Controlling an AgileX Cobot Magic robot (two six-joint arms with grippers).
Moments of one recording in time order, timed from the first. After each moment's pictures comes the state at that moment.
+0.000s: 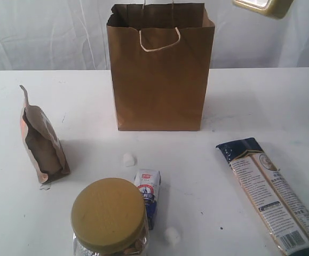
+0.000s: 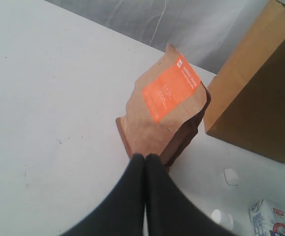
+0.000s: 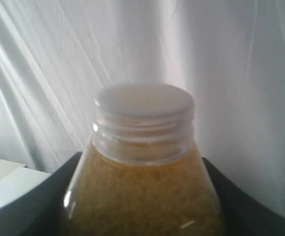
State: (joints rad) left arm 0.06 0.00 -0.23 -0.30 0.61 -0.16; right arm -0.20 1.60 -1.43 1.67 0.84 -1.33
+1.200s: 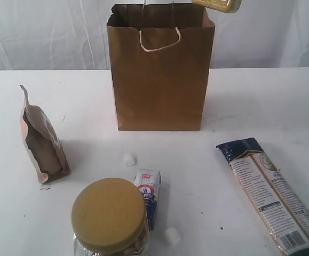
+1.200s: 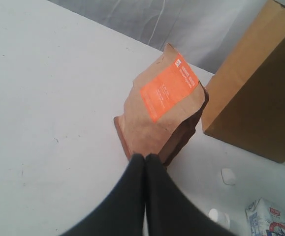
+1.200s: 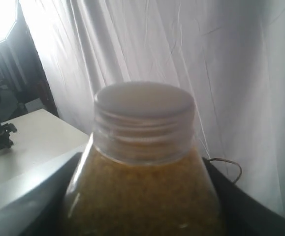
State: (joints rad) left arm 0.06 0.00 -0.23 -0.31 0.61 -0.16; right arm -0.11 1.99 -1.89 1.67 1.10 -1.33
